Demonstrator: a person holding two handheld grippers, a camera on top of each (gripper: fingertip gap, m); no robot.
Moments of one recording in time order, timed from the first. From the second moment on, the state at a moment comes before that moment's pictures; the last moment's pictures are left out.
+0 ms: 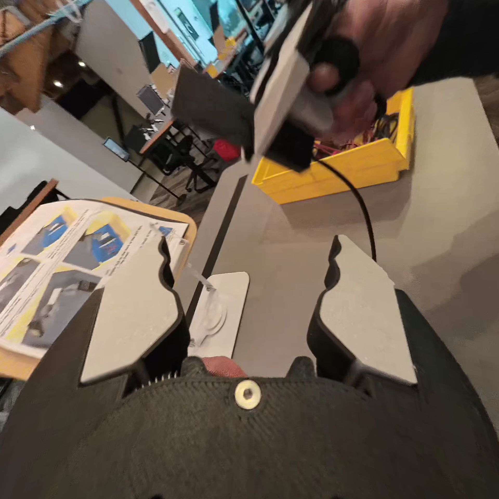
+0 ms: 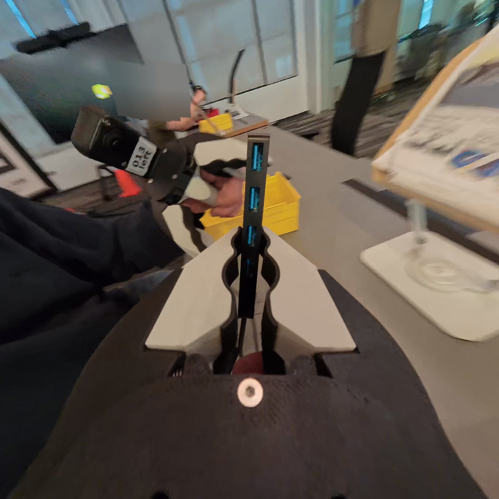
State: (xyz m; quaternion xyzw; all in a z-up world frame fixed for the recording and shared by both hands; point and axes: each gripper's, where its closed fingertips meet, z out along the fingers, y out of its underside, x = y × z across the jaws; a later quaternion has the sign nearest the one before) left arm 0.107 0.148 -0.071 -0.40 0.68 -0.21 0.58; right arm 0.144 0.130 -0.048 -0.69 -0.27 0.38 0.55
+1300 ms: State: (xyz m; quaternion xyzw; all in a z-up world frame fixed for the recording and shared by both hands) left arm 0.020 0.193 -0.106 -0.53 0.63 -0.16 0.54; right arm 0.569 0.098 0.096 -0.66 -0.03 -0.07 0.75
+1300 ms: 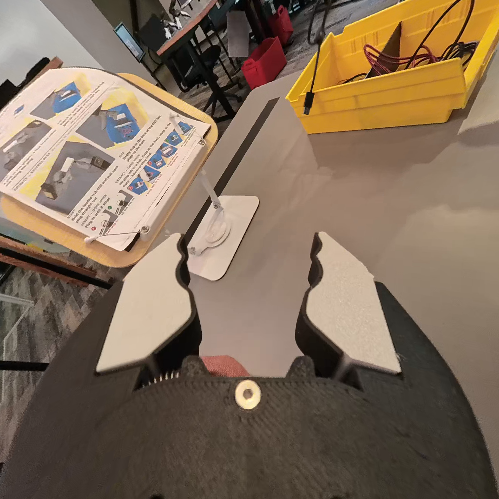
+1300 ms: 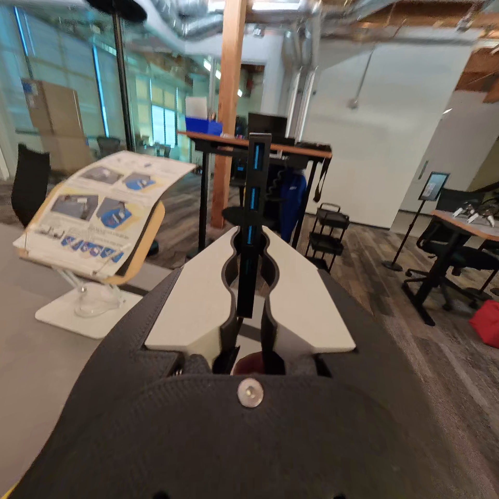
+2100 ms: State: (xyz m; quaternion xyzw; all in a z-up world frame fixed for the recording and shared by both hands) left arm 0.003 0.203 -0.109 -0.56 0.61 -0.16 0.54; right arm 0.405 0.175 0.239 -0.58 -0.18 0.03 0.80
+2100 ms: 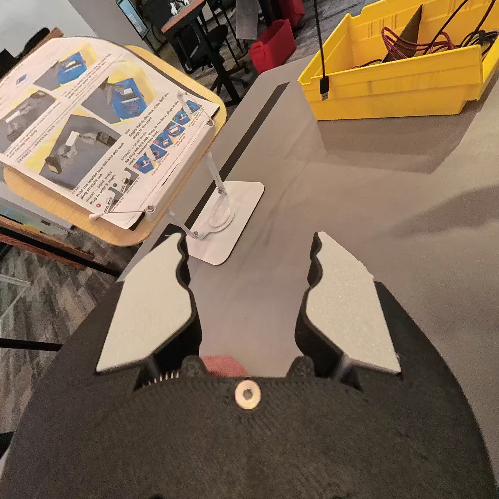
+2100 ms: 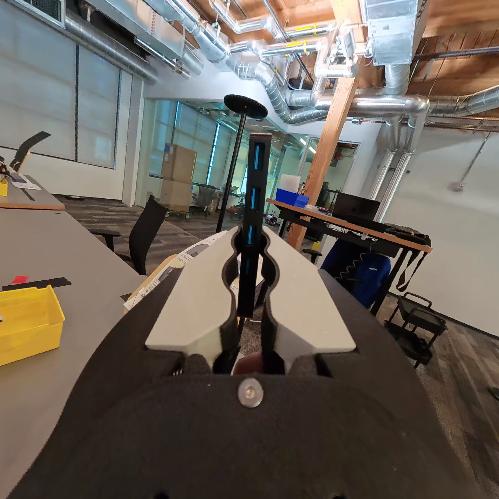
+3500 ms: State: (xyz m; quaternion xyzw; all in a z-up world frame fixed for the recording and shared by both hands) left arm -0.004 0.203 -0.126 -0.58 0.61 -0.17 0.52; right arm 0.457 0.195 0.051 -0.77 -0.18 -0.02 0.62
